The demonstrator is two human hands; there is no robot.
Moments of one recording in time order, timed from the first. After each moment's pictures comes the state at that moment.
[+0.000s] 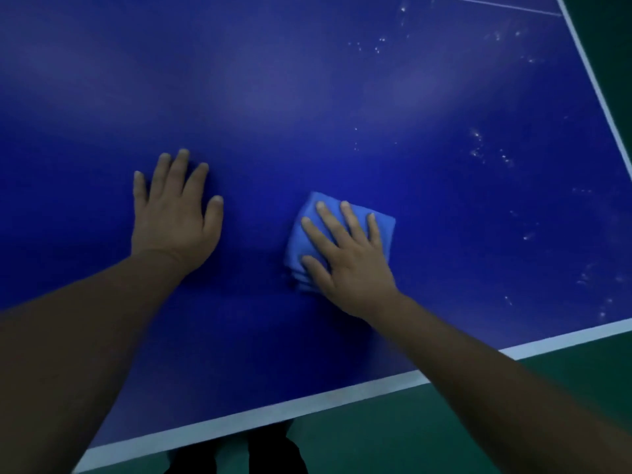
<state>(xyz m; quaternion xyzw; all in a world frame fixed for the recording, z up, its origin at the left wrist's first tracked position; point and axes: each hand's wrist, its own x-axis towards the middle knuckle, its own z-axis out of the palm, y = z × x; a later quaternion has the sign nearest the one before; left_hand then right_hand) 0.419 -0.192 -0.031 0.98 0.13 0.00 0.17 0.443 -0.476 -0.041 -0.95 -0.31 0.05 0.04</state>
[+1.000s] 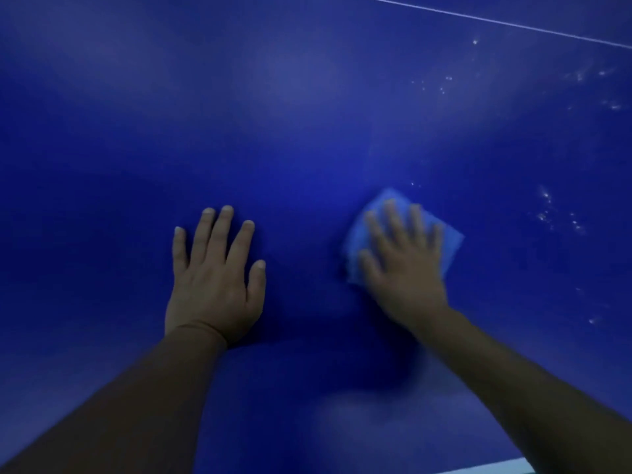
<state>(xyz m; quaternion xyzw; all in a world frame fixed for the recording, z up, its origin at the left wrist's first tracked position) 0.425 -0.193 -0.038 0.98 0.14 -0.01 0.15 0.541 -0.448 -0.042 -0.97 -0.24 0.02 0.02</state>
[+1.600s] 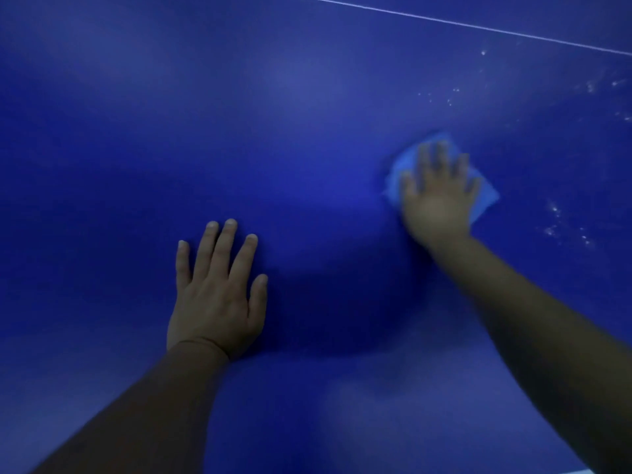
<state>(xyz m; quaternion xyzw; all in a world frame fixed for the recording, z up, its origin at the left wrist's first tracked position) 0.426 -0.194 -0.039 0.98 0.13 -0.01 0.14 0.667 -0.436 -0.039 -1.00 -0.09 0.03 0.03</state>
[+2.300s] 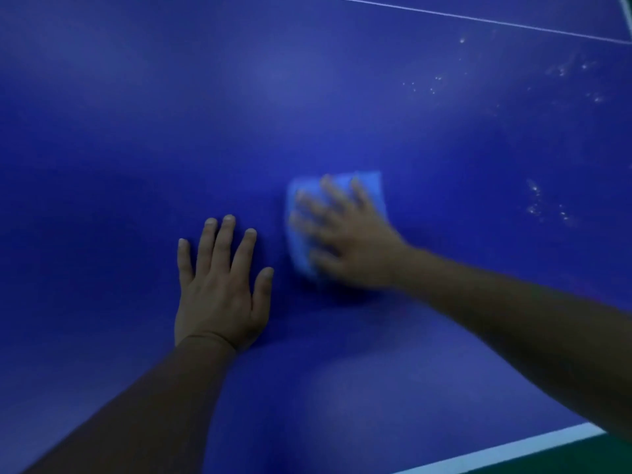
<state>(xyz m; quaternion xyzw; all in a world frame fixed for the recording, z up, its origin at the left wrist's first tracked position) 0.425 -0.191 -0.038 0.98 0.12 0.00 0.16 0.590 -0.389 -0.038 -0.85 -0.53 0.04 -0.01</state>
